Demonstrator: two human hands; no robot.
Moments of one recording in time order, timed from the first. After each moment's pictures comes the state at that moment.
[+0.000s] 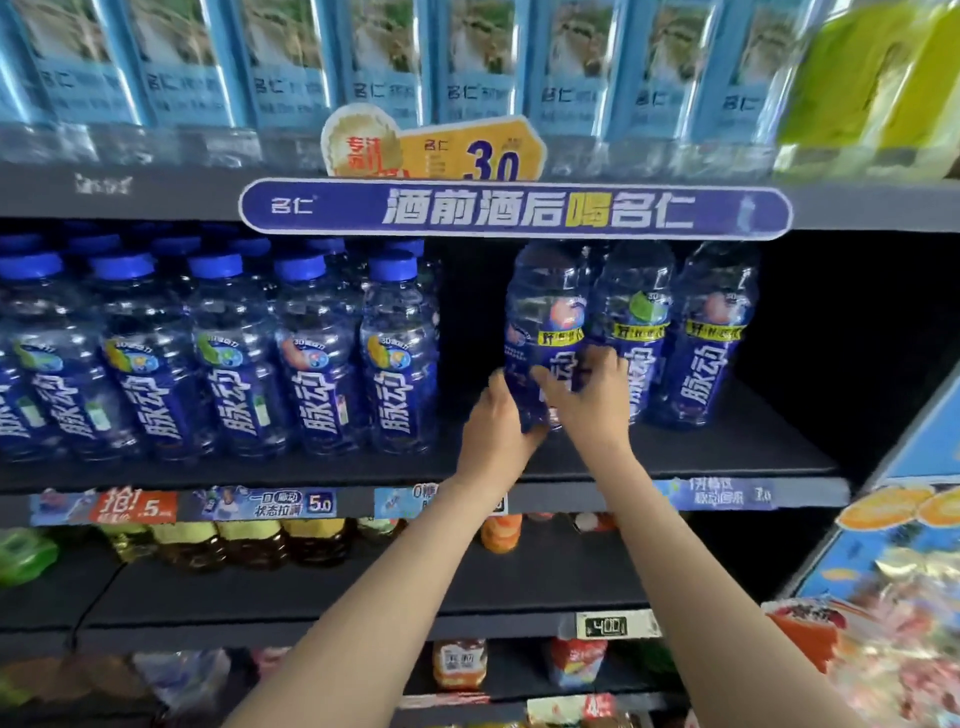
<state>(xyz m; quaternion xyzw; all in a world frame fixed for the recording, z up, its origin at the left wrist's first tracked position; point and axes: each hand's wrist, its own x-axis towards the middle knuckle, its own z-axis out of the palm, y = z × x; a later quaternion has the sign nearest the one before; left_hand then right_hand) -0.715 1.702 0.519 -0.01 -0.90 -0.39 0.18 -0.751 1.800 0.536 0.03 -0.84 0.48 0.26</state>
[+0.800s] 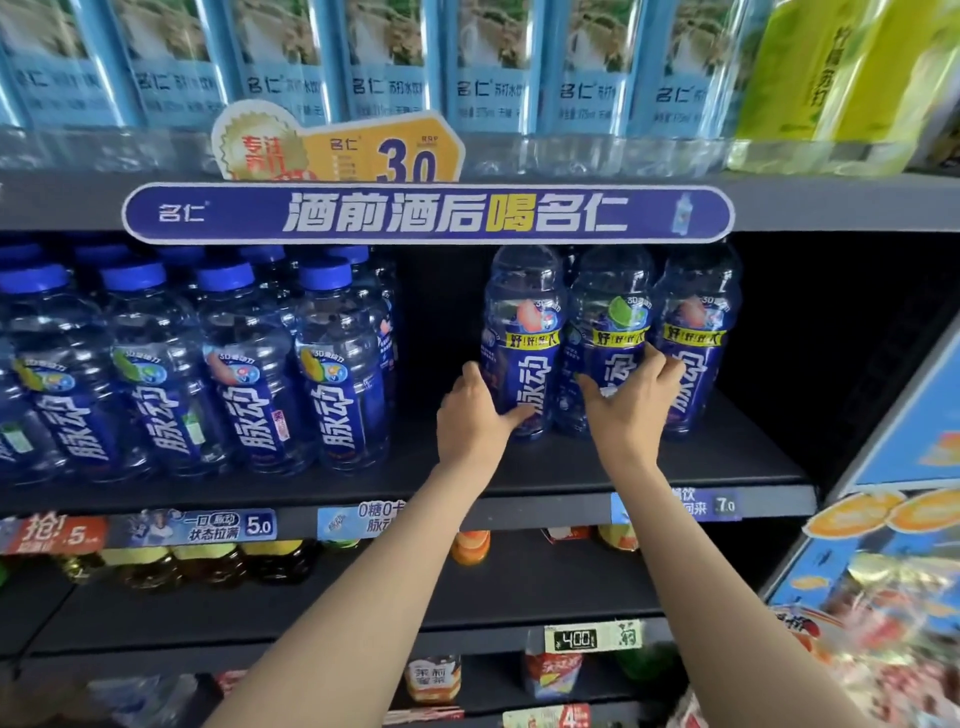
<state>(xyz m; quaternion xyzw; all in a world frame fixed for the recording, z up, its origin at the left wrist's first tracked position) -0.751 1.731 0.528 0.09 -0.91 -0.36 0.19 -0.771 1.867 0.535 -0.06 -0.85 0.42 0.31</state>
